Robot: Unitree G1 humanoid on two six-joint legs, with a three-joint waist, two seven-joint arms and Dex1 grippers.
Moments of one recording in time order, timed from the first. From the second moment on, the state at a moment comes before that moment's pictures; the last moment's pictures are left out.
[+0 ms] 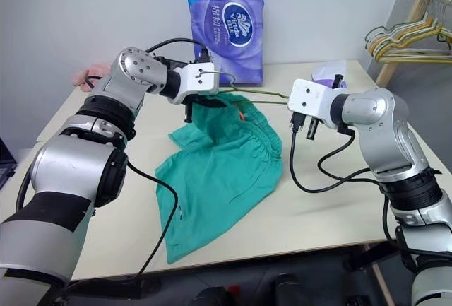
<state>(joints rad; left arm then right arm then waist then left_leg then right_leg) -1.47 0.46 -0.25 1.34 0.36 -0.42 -1.19 -0.85 -0.74 0.26 -0.15 -0.26 0.51 0.98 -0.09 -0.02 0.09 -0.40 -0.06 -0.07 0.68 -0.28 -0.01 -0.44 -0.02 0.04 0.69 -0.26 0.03</state>
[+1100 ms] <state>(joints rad) -1.33 0.53 -0.13 1.32 0.24 -0.40 -1.19 -0.62 -0.55 -0.09 -0.52 0.18 1.36 0.86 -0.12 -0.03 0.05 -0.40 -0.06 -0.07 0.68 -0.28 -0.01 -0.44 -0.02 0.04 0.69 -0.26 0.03</state>
